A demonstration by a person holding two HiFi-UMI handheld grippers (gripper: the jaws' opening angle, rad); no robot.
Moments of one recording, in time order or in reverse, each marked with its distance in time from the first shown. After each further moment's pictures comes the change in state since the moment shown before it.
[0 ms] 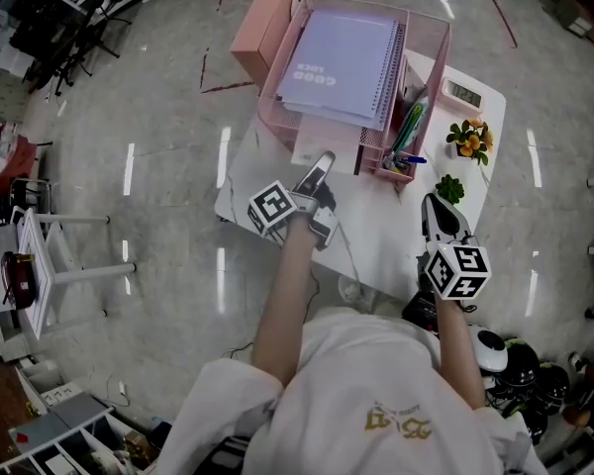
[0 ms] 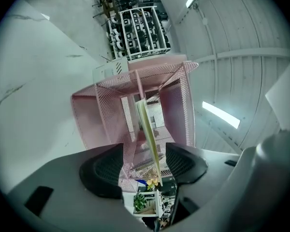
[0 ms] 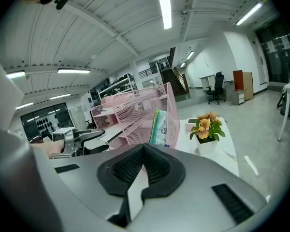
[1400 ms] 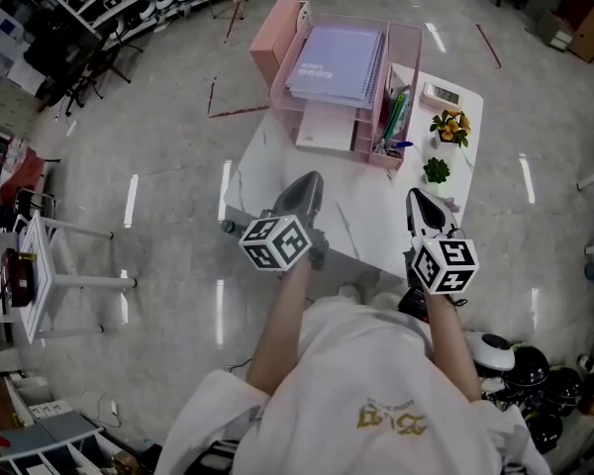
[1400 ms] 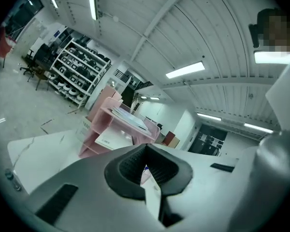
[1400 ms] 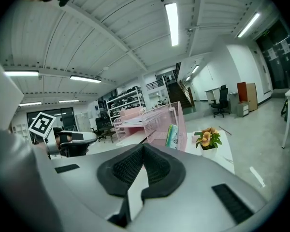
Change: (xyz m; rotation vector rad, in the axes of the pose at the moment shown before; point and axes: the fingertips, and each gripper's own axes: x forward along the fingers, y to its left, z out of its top) left arm -0.128 -0.105 -0.054 0.831 -0.060 0.071; right arm -0.088 0.069 0.010 -0.069 -0.159 0.051
